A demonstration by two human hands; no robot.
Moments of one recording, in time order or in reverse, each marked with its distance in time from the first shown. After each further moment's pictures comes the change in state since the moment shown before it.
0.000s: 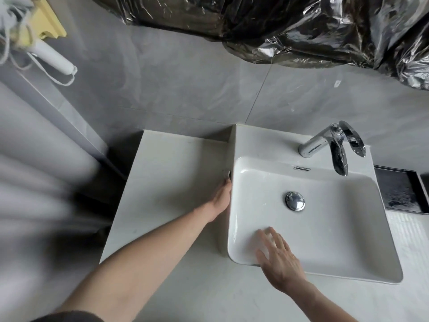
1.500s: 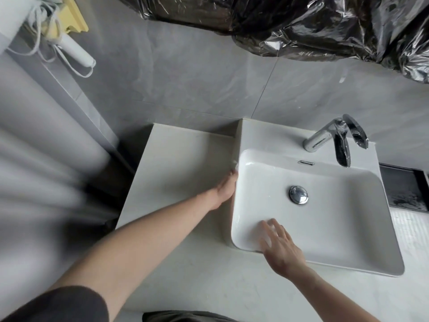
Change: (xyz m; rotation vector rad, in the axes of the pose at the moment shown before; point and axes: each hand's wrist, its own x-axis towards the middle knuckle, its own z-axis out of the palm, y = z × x) left_hand -0.022 0.016 -0.008 0.011 -0.112 0.063; right_hand 0.001 0.004 0.003 -0.001 0.015 -0.025
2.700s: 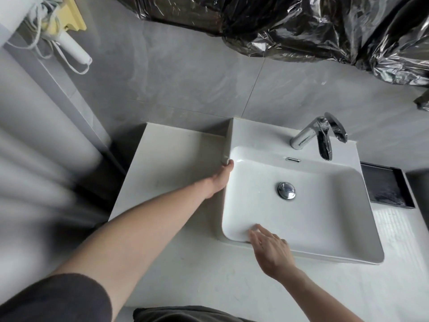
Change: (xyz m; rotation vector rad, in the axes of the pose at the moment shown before) left_hand -0.030 0.036 0.006 0.028 0.021 -0.088; right_hand -0.027 -0.001 0.009 -0.068 0.044 -0.034
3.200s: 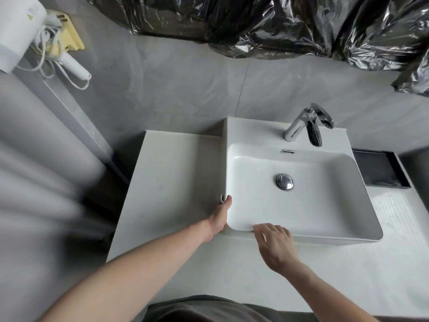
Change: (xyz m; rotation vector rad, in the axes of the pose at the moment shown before) left_hand -0.066 -0.086 0.031 -0.007 0.033 -0.114; right_hand -0.022 0.002 0.017 0.053 0.195 -0.024
